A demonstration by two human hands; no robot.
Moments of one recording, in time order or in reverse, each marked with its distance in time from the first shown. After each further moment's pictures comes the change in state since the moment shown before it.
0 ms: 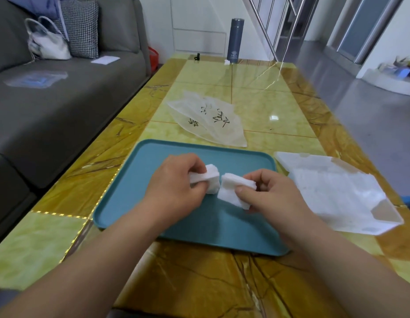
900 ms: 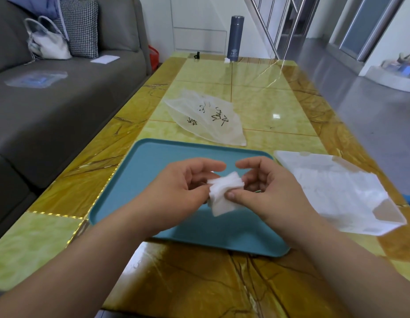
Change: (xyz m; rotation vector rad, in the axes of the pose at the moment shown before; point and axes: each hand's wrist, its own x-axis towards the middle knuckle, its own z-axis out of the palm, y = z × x) left_hand -0.011 0.017 -0.008 -0.604 -0.309 -0.119; right_hand -0.002 -0.011 -0.006 -0.017 -0.065 -0.143
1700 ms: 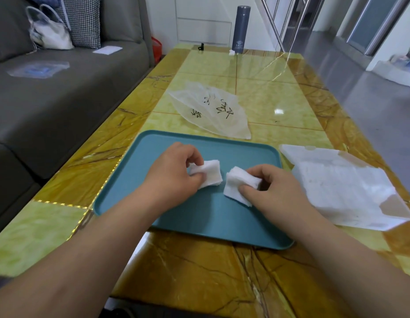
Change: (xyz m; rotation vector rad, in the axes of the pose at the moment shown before) left_hand 0.027 -0.026 -0.013 0.615 0.254 0.000; right_hand 0.008 0.025 0.001 -0.380 0.032 0.065
